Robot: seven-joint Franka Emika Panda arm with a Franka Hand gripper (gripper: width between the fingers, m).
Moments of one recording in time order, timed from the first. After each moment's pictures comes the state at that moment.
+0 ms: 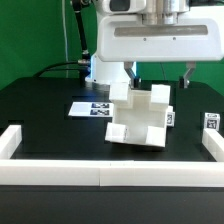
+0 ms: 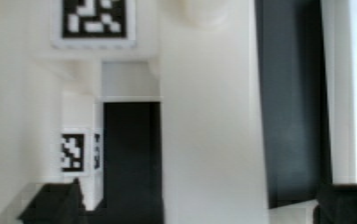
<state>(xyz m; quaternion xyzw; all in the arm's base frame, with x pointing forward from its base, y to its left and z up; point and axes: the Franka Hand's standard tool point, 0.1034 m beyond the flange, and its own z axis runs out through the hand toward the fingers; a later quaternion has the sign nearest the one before) 0.544 0.037 0.120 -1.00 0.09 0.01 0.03</state>
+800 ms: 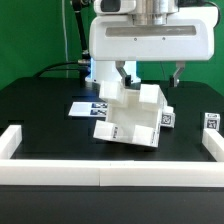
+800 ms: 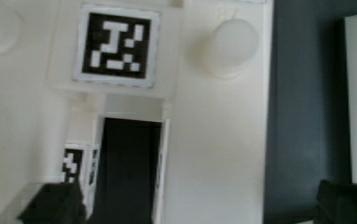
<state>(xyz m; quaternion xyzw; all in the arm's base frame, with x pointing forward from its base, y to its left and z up) 0.534 0.029 0.117 -0.99 0.10 0.01 0.03</state>
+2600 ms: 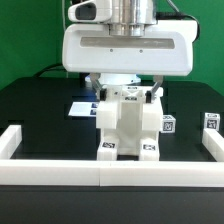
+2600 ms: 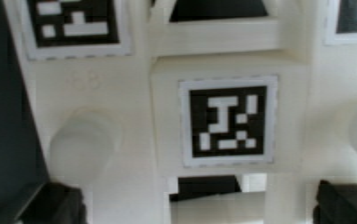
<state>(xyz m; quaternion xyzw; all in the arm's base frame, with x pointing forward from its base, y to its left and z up) 0.574 -0.014 0.099 -1.00 0.08 -0.04 0.00</state>
